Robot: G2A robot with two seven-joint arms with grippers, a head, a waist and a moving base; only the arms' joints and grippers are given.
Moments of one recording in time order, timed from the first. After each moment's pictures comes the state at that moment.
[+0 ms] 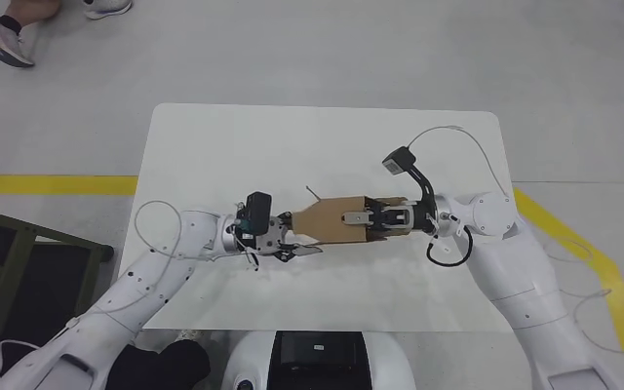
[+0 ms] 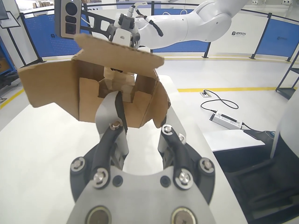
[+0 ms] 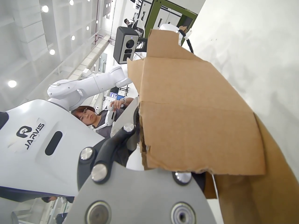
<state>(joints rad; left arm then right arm) 0.83 -0.98 -0.76 -1.32 1.46 -1.01 0.76 -0.88 -1.12 1.11 -1.38 0.49 -0.40 1.30</state>
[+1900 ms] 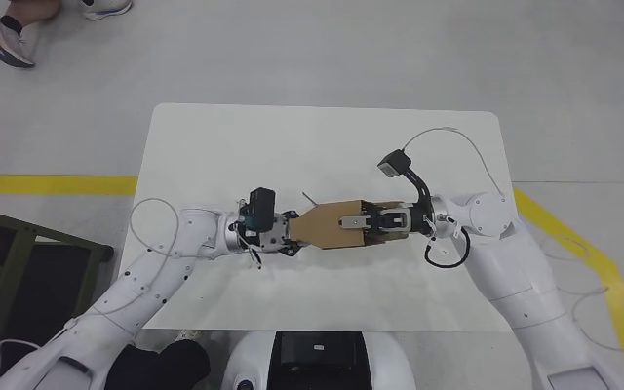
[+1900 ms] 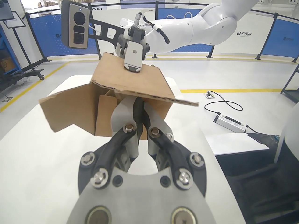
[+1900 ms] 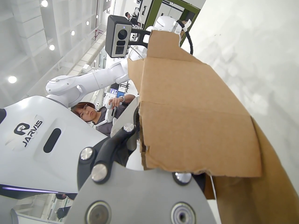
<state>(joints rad) 0.85 -0.98 -0.78 -1.38 1.36 -0.99 0.64 -0.87 -1.11 1.08 -1.38 0.50 -0.41 1.31</state>
